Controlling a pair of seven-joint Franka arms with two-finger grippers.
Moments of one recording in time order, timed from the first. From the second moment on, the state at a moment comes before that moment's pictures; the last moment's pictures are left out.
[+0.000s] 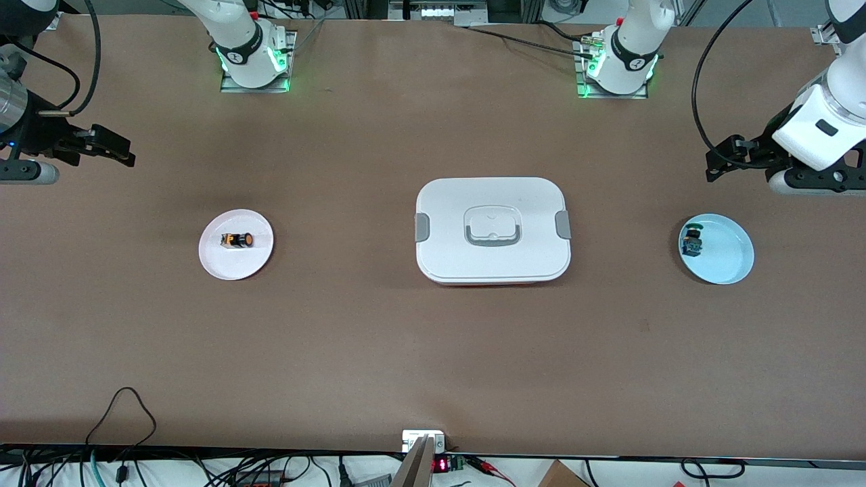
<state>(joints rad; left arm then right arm) -0.02 -0.01 -0.04 -1.66 0.01 1.63 -0.07 0.04 -0.02 -0.05 -1.71 0.00 1.59 0.00</state>
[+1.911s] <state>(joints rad) -0.02 -0.01 -0.04 -1.66 0.01 1.63 -0.07 0.12 0.15 -0.05 -1.71 -0.06 1.77 0.03</state>
